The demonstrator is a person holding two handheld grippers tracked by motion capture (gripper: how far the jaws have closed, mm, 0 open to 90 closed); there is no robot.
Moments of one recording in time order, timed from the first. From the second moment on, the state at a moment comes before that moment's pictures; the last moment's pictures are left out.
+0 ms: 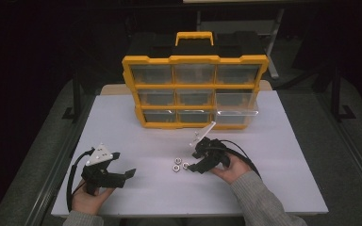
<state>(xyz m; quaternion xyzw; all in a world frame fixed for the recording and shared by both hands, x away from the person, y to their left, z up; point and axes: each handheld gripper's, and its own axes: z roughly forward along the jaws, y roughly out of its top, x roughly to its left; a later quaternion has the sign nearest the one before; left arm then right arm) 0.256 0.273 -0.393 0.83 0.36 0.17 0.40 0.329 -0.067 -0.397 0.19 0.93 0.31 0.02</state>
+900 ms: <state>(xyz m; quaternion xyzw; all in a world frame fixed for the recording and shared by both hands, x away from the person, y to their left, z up) 0.256 0.274 -0.393 0.83 0.36 0.17 0.40 0.347 -0.031 -0.428 0.16 0.96 0.24 0.00</state>
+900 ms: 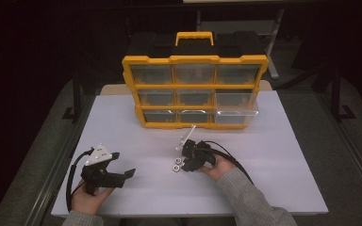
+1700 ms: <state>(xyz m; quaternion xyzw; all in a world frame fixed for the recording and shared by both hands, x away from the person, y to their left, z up) 0.257 0.274 -0.393 0.83 0.36 0.17 0.40 0.346 -0.047 -0.365 0.15 0.95 0.28 0.00</state>
